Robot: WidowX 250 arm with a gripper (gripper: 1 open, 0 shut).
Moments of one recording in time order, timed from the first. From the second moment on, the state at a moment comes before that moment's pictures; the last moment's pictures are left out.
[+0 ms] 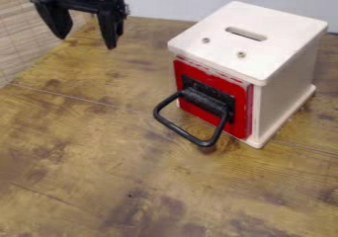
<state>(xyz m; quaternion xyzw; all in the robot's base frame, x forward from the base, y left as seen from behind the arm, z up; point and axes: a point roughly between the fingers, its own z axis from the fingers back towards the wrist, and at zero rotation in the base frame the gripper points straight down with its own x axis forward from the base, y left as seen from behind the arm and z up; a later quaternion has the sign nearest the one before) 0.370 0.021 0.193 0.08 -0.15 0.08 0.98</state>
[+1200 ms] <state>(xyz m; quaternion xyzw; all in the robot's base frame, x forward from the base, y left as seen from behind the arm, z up) 0.369 0.009 0.167 0.07 -0.12 0.08 0.99</state>
